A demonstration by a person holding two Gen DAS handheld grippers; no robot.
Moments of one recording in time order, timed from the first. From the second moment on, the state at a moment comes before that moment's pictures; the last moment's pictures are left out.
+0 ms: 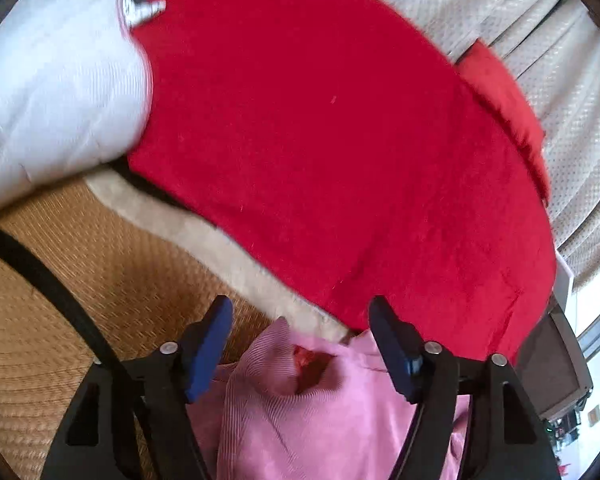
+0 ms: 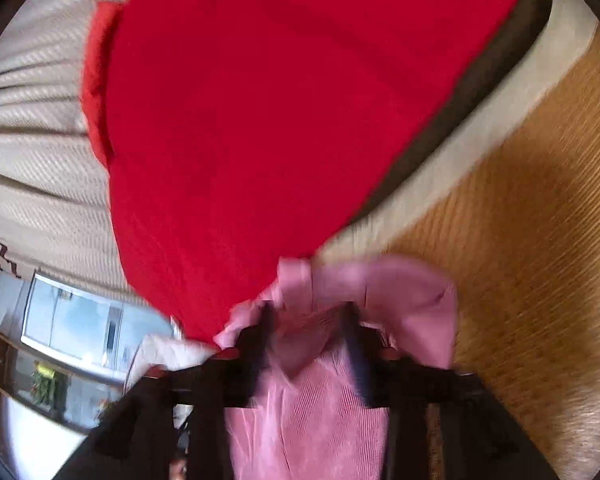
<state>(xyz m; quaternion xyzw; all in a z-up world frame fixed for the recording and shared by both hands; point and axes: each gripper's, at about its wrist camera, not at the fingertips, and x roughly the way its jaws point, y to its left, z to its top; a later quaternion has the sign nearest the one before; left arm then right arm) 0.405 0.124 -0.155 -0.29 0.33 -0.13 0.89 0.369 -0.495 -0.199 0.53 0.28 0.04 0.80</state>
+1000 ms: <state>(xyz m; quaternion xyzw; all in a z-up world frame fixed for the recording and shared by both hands) 0.435 0.075 -0.216 -0.13 0.49 -0.04 0.86 0.411 -0.355 -0.202 0.23 0.45 -0.03 0.86</state>
